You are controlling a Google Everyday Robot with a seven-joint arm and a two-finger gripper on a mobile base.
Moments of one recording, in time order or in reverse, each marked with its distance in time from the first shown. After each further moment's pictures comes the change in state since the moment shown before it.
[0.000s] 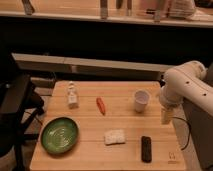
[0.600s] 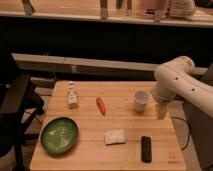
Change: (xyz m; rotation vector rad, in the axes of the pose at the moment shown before) arm -0.041 -0.036 -0.001 0.019 0.044 -0.128
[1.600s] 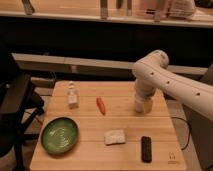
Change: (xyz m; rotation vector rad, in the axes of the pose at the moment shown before) arm -0.054 -0.025 -0.001 0.010 0.034 -0.163
